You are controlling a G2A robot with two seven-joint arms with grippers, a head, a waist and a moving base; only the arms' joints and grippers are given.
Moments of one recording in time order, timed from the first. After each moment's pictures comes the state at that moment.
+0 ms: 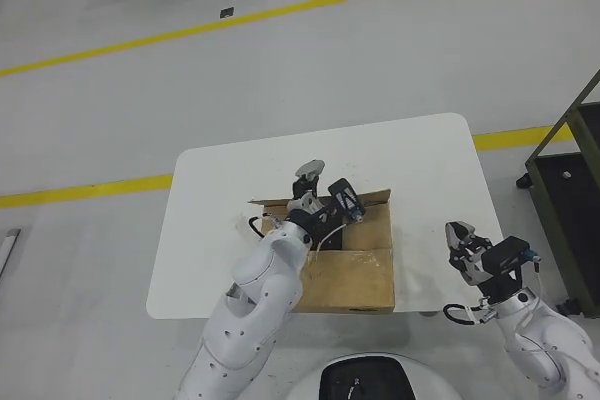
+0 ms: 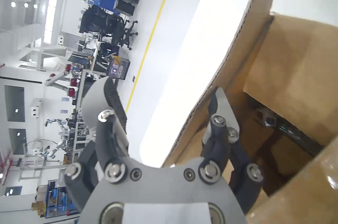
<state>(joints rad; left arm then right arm) 0.92 -1.36 -1.00 -1.71 2.14 -0.35 -0.41 -1.64 -1.21 1.54 -1.80 -1.23 -0.32 -0.25</state>
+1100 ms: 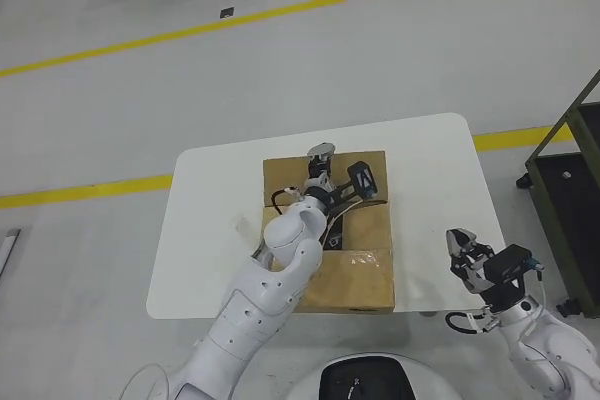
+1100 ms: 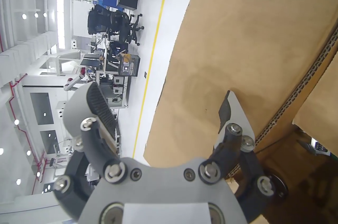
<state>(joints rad) 0.71 -1.45 -0.86 -1.31 2.22 -0.25 -0.36 -1.68 -1.21 1.54 -1.82 -1.23 -0.34 -0.26</state>
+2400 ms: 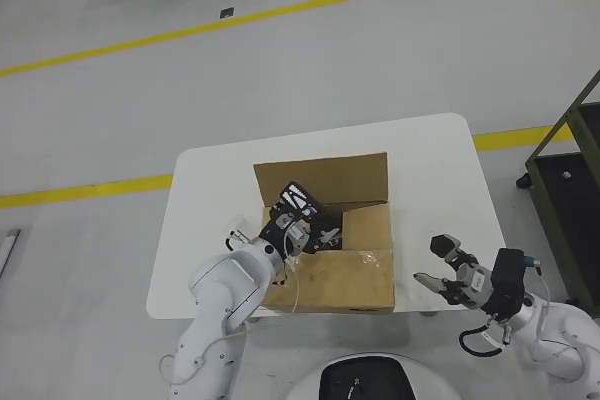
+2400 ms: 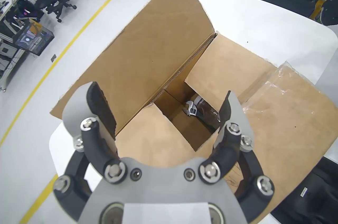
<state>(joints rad) 1.12 -1.39 -1.27 -1.90 1.52 -0.55 -0.67 -1.60 -1.18 1.57 -1.73 -1.03 -0.87 -0.13</state>
